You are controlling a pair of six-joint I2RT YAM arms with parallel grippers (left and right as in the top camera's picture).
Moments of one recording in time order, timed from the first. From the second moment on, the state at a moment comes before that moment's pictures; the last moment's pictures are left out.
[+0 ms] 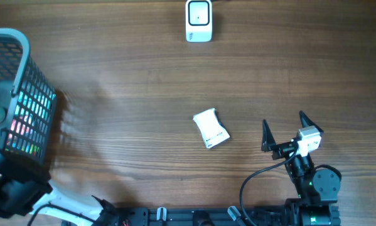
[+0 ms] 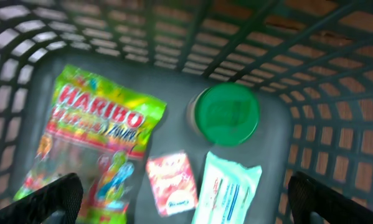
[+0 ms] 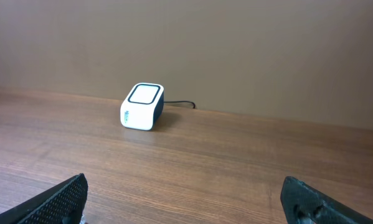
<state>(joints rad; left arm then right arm) 0.81 1.90 1.94 -1.21 -0.27 -0.84 0.01 0.02 0.01 0.01 -0.22 -0.03</state>
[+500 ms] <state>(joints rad) 0.81 2.05 1.94 -1.02 -0.25 -0.71 0.01 0.02 0.01 0.01 -0.22 -0.03</state>
